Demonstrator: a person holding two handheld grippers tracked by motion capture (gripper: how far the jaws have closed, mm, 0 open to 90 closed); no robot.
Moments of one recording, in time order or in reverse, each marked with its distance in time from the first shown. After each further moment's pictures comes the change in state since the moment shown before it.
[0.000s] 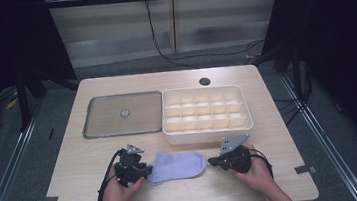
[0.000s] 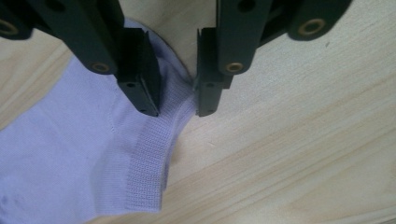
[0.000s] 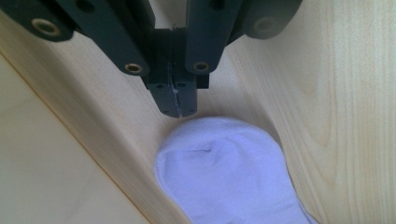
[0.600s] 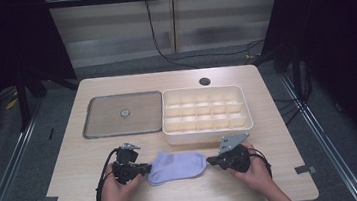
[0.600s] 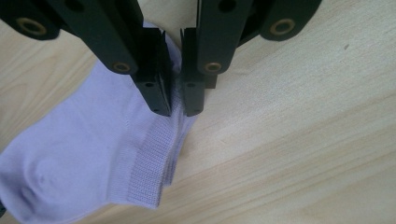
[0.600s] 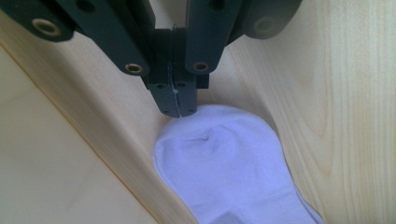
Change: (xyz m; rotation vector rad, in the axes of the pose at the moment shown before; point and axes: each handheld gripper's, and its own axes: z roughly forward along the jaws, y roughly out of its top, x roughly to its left) left arm 0.010 0.005 -0.009 0.002 -0.117 -0.082; right arm 0.000 0.005 0.000 -0.018 0.008 0.011
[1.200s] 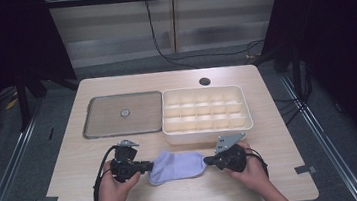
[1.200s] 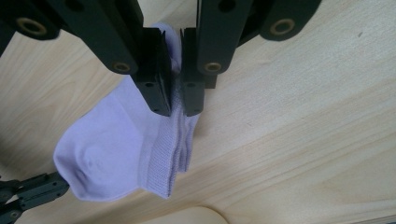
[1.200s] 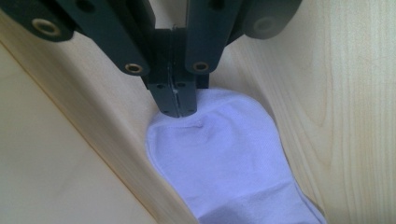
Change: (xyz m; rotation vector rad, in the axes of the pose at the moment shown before) left arm -0.006 0.008 -0.014 -0.023 -0.080 0.015; right arm 0.003 0.006 0.007 0.012 -0.004 -0.003
